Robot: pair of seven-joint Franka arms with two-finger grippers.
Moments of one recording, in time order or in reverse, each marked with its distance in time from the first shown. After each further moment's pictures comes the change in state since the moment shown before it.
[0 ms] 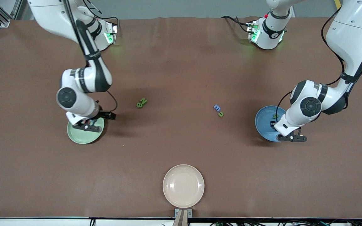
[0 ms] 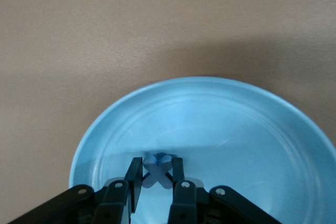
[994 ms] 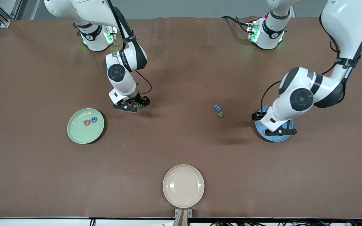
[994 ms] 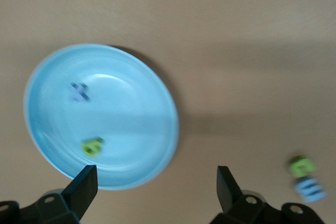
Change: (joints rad) left arm 0.009 -0.108 -0.284 0.115 -0.204 -0.346 -0.263; right arm 0.298 0.026 0.008 -0.183 0.129 0.314 0.184
